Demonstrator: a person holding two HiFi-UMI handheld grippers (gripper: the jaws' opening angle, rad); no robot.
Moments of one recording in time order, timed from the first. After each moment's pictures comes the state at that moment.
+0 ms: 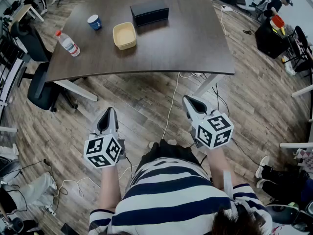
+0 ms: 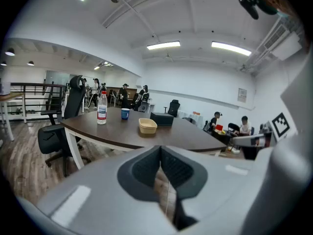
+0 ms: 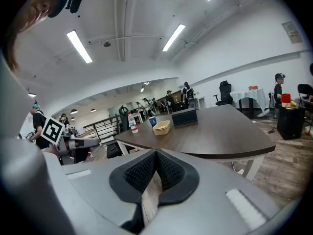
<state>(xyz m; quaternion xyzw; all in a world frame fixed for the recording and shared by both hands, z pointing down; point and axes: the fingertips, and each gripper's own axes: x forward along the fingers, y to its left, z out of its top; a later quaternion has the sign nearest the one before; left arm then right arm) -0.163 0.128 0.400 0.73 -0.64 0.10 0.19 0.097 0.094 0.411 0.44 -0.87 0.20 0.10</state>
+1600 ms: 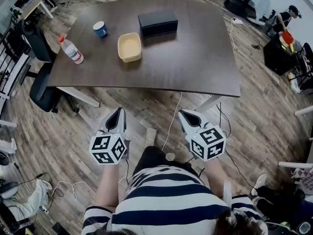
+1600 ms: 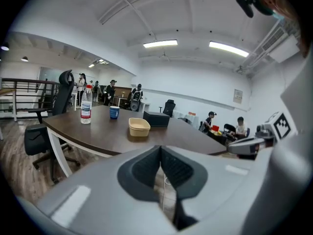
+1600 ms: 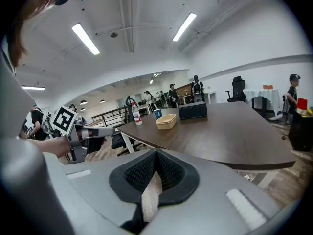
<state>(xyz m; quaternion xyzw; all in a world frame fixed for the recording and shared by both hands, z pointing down) -0.129 0.038 0.419 0.76 -0.62 0.09 0.19 0.079 0.036 0.437 0.38 -0.89 0.19 0.15</state>
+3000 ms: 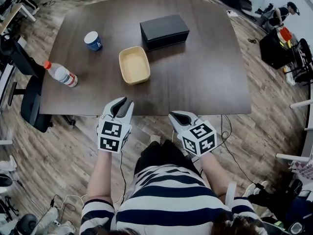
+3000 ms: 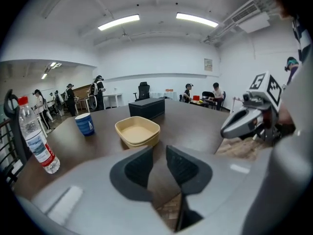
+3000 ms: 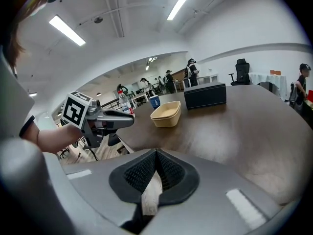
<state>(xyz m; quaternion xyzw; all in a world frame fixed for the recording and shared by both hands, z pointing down) -0.191 -0.176 0.464 0.84 -0.46 0.28 0.11 -0.050 -0.124 0.485 0.36 -0.87 0.26 0.21</state>
